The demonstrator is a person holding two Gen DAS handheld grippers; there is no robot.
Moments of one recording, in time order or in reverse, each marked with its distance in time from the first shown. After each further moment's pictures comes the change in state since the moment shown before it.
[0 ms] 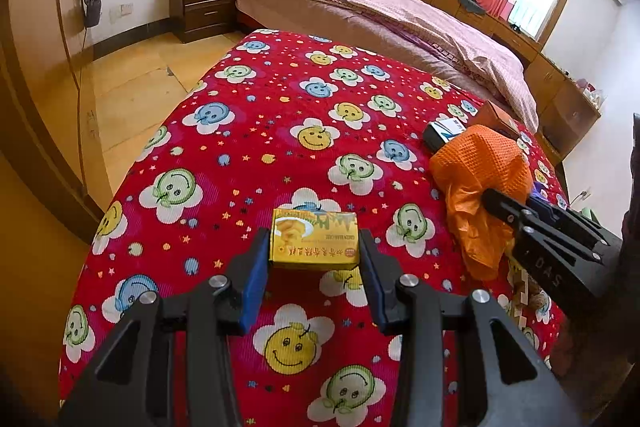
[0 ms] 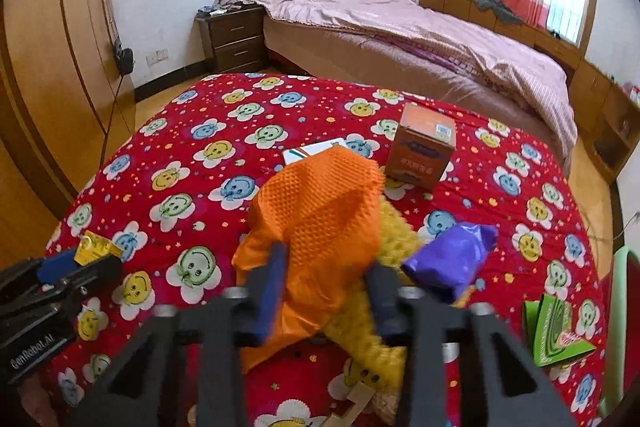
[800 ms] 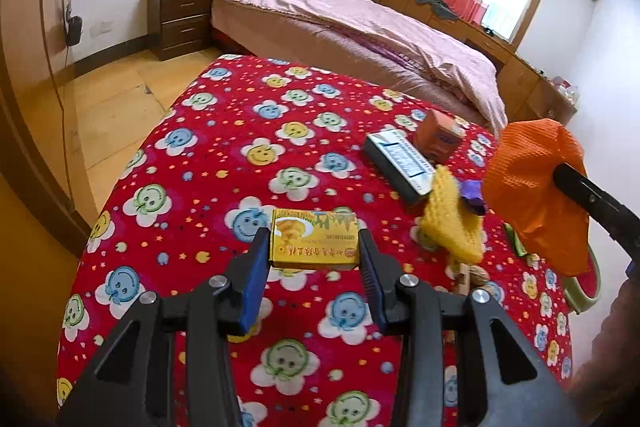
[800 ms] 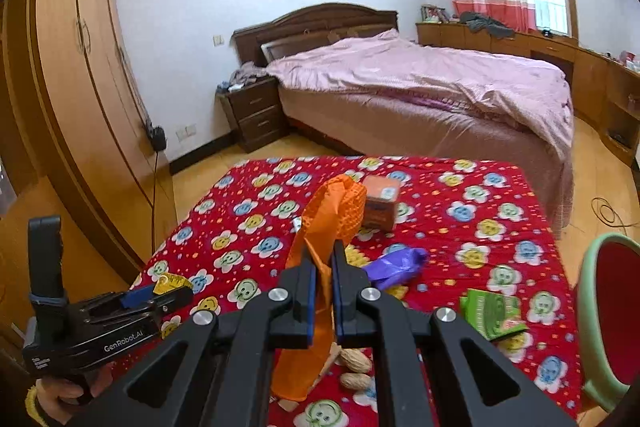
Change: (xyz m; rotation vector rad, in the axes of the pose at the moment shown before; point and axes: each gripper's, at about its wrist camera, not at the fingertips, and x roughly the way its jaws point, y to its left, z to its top) left arm -0.039 -0.033 -0.002 0.049 -0.046 -0.084; right arm -0.117 -0.058 -0.005 0.154 -0.226 0.149
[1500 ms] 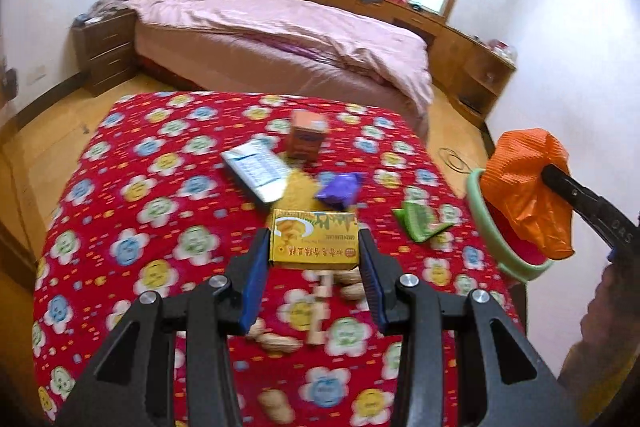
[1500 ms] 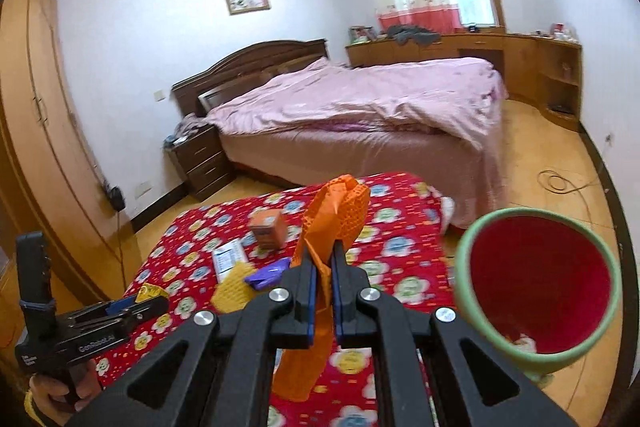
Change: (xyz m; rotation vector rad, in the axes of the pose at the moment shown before) left arm -0.024 -0.115 0.005 0.198 0.018 -0.186; right arm -0.106 -0.104 -0.013 0.185 -0.124 -0.167
